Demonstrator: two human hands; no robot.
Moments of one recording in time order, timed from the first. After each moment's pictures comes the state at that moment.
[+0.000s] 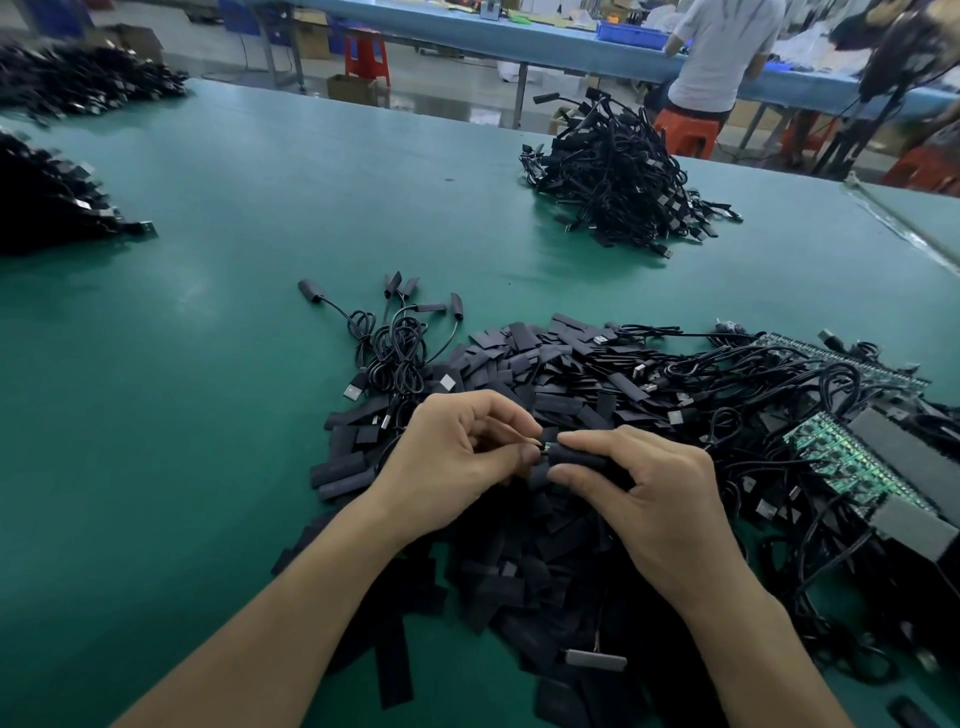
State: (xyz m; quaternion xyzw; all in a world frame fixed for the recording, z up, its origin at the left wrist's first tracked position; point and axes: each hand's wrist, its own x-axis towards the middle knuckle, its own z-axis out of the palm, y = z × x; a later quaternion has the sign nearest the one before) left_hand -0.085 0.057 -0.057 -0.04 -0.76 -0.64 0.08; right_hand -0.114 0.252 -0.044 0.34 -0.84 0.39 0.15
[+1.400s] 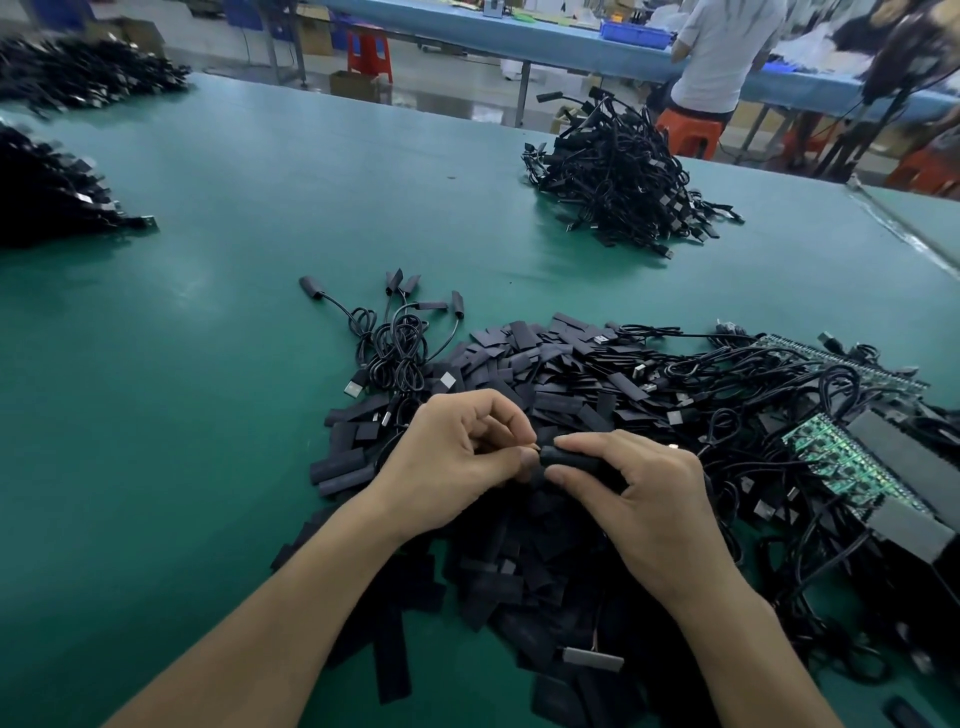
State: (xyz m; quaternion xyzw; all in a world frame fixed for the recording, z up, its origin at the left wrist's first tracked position) left_hand -0.084 0.056 -0.057 -0.04 -0.77 -0.63 0.07; right_hand -0.117 0.252 -0.053 0.33 -0.85 0.38 0.15
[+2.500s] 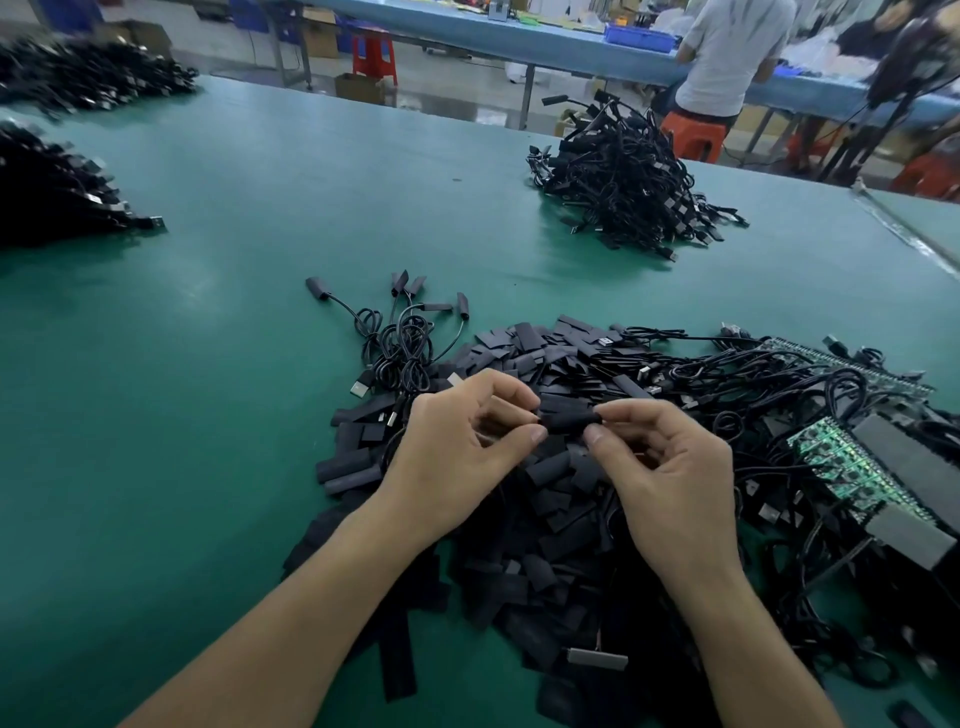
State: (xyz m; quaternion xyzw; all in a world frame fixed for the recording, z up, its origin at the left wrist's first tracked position) left_hand -0.083 0.061 -0.059 -0.03 -0.79 -0.57 0.20; right_hand -0.115 0.241 -0.044 0.16 -0.78 0.59 0.12
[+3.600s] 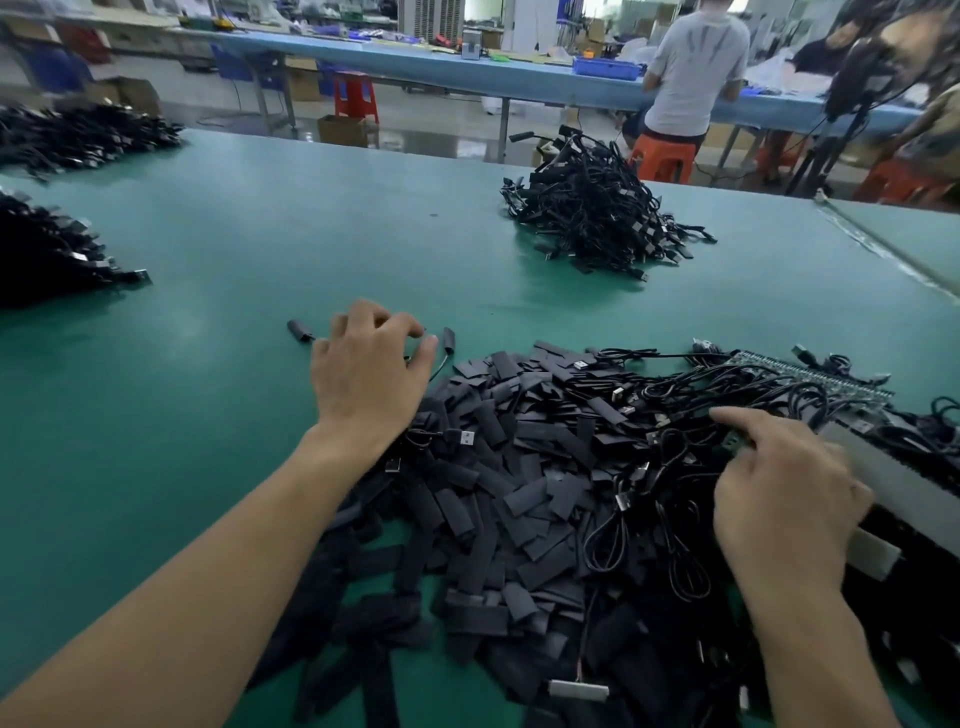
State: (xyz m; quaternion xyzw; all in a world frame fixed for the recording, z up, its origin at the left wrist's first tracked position) left_hand -0.151 0.003 -0.031 0.17 -0.93 -0.15 0.28; right_hand -0.129 0.299 -0.021 -0.04 -0.95 0.20 0.25
